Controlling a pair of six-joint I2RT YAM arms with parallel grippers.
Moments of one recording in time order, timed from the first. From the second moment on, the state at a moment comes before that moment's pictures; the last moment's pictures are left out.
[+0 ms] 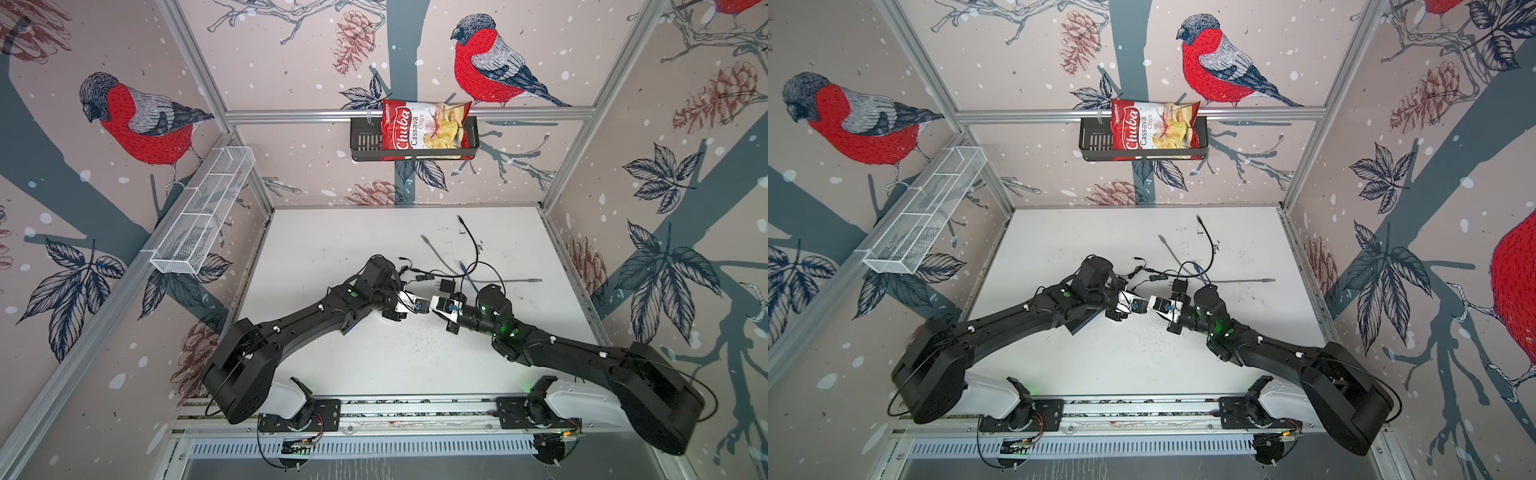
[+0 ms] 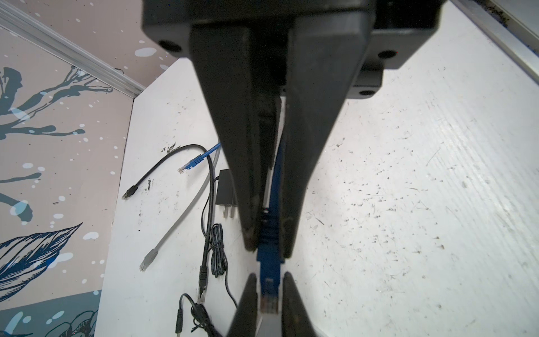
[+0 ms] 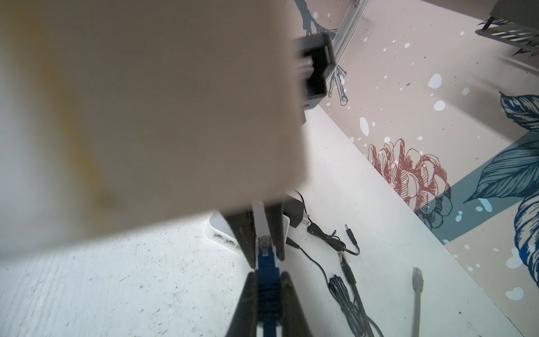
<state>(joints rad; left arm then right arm) -0.73 1.43 0.86 -0.15 0.46 1.08 0.77 1.21 0.37 0.54 -0.38 -0.54</state>
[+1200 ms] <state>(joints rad) -0.56 1.65 1.04 -0.19 0.18 -0.07 0.82 1.55 0.29 0.85 -0.12 -0.12</state>
